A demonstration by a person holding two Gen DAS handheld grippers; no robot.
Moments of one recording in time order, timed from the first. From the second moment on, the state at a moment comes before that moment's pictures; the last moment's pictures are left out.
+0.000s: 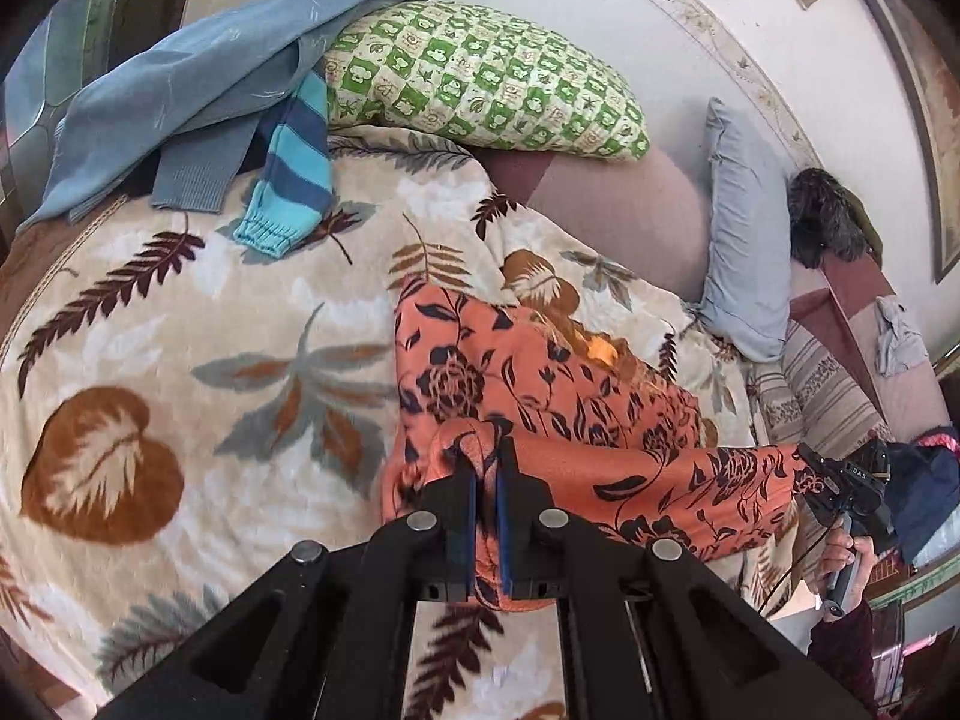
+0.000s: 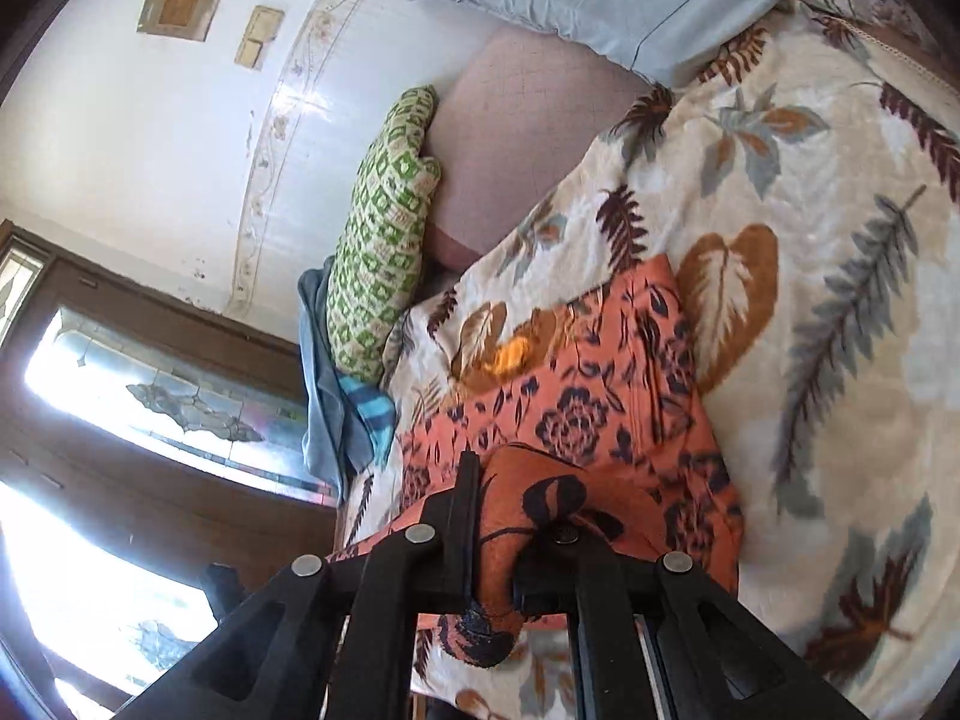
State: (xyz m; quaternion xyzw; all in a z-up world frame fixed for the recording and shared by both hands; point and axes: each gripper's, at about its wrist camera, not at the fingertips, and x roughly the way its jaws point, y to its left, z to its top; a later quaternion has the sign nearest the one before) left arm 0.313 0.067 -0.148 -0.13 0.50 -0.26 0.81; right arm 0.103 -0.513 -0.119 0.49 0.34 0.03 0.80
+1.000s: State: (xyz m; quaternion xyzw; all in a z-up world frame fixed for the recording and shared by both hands) left arm 0.280 0.021 -0.224 -0.15 0.46 -0.19 0.85; right arm 0.274 -0.370 -0.220 0.28 0.53 0.12 0.79
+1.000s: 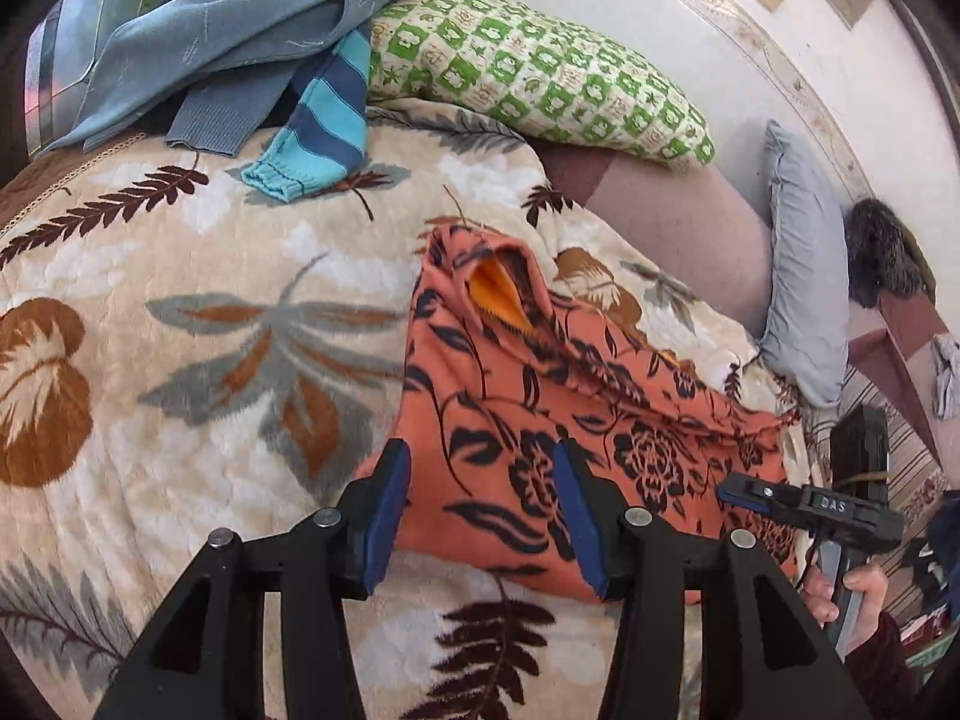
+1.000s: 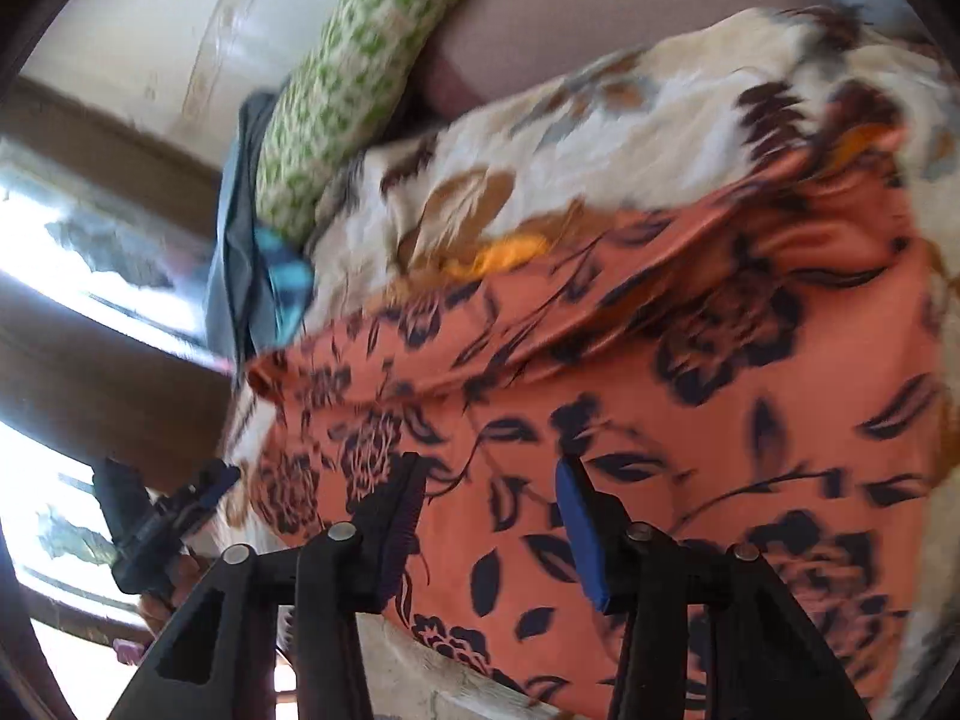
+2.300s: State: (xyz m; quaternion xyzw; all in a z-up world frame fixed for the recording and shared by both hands) left arm 0.264 0.009 -0.210 -0.01 0.47 -0.08 0.88; right arm 0.109 -0.432 -0.247 0.37 0.53 -0.07 0.76
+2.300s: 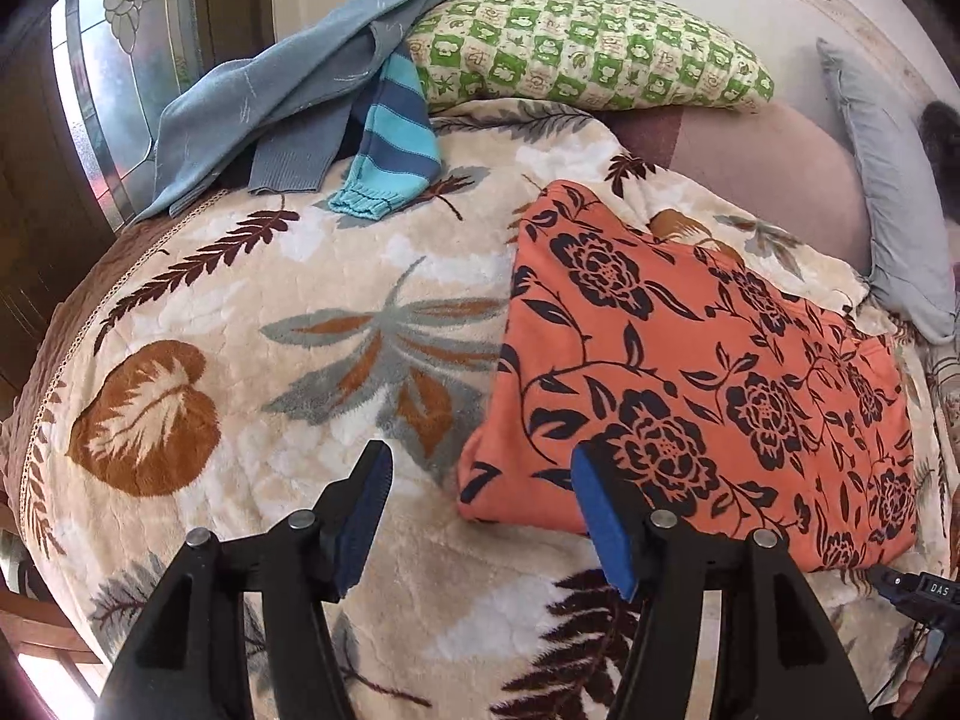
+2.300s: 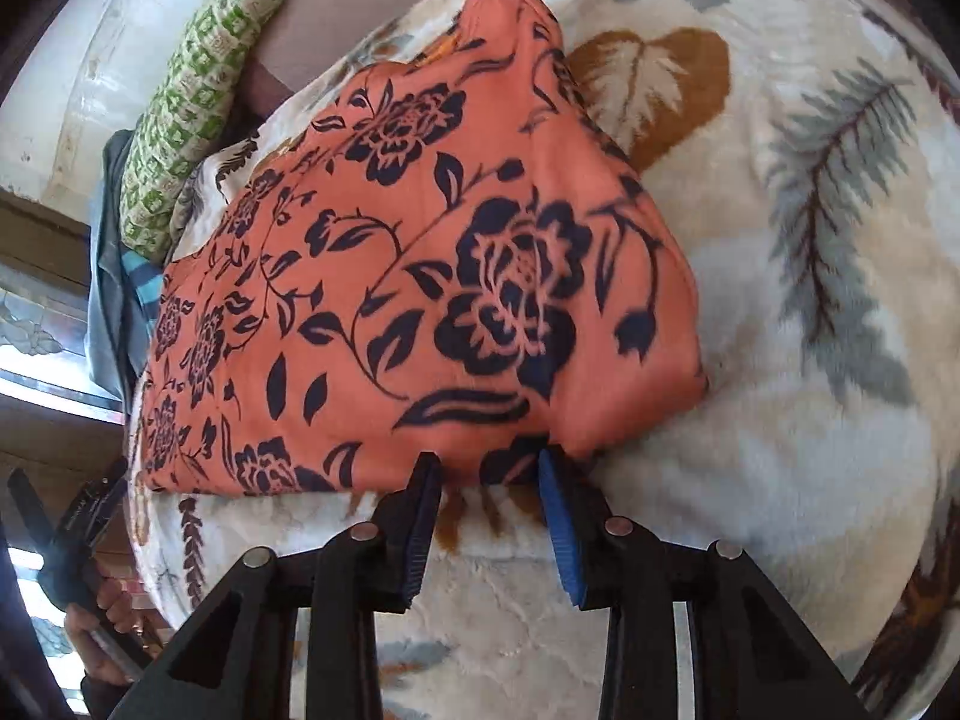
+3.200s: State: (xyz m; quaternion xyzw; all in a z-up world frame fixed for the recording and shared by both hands) left arm 0.293 -0.118 -0.255 0.10 0.52 0.01 0.85; right arm 0.153 -0.487 -0.238 0.39 0.47 -0.08 0.79
